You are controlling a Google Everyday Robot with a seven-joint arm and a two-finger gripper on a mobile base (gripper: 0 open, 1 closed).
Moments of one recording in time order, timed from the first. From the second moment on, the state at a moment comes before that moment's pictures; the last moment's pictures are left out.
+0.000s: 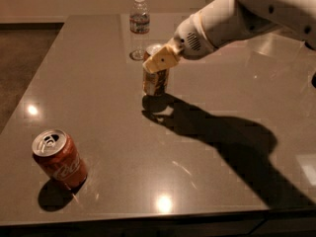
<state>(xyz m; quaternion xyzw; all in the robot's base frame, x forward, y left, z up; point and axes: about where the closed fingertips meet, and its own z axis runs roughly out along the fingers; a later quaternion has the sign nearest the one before) 0.578 -0.017 0.948 -0.44 0.79 0.25 0.34</state>
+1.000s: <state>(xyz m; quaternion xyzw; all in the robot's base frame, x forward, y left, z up) 0.464 -0.006 0.944 -0.57 0.70 0.29 0.31</state>
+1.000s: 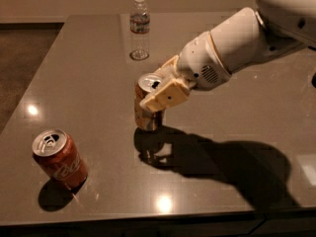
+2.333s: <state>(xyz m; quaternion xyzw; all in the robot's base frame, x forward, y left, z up) 0.390 0.100 0.926 -0.73 0.54 0.33 0.25</state>
